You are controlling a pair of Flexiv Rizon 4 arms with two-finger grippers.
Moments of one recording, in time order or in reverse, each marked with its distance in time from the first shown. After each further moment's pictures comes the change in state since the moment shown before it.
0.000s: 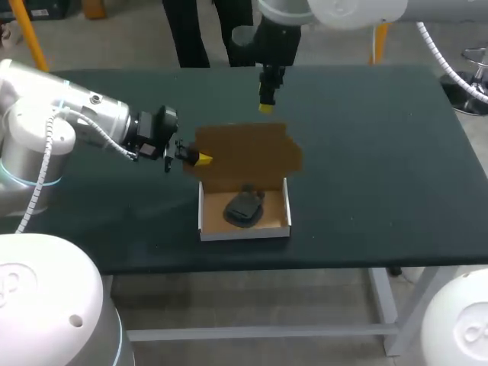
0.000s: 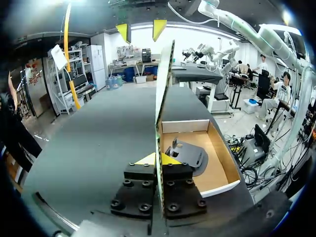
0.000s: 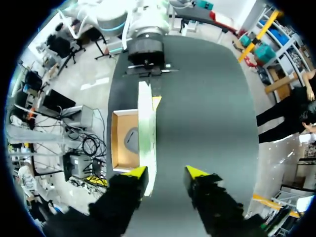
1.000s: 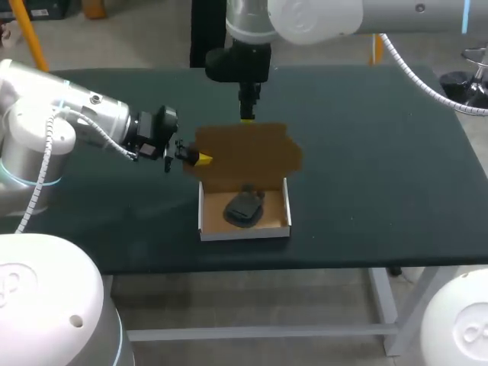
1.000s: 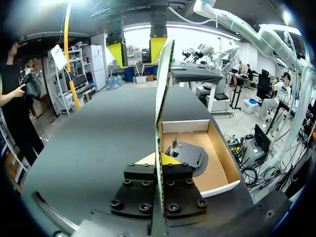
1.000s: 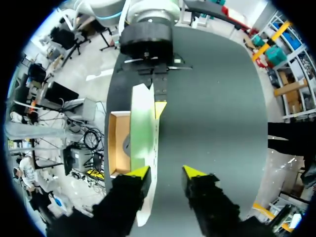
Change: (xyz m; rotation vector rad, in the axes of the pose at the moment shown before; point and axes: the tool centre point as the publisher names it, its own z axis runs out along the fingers) left arm 0.000 0.000 0.000 0.000 0.000 0.000; right arm 0.003 0.030 0.043 0.064 0.046 -0.060
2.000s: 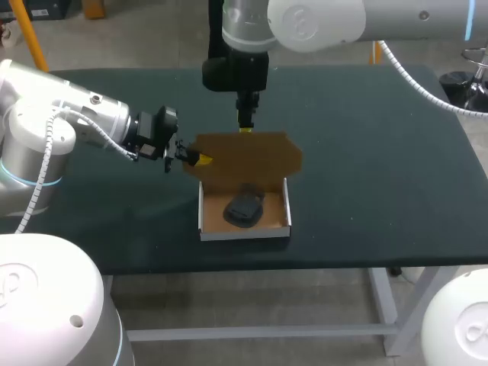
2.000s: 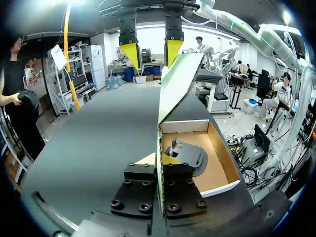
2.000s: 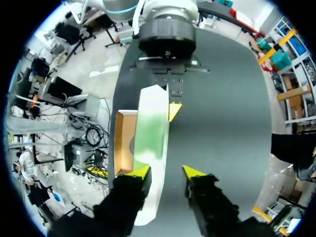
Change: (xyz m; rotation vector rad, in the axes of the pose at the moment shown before) left arm 0.001 0.000 0.000 0.000 0.001 0.000; right arm 0.022 0.004 0.006 0.011 0.015 -0.042
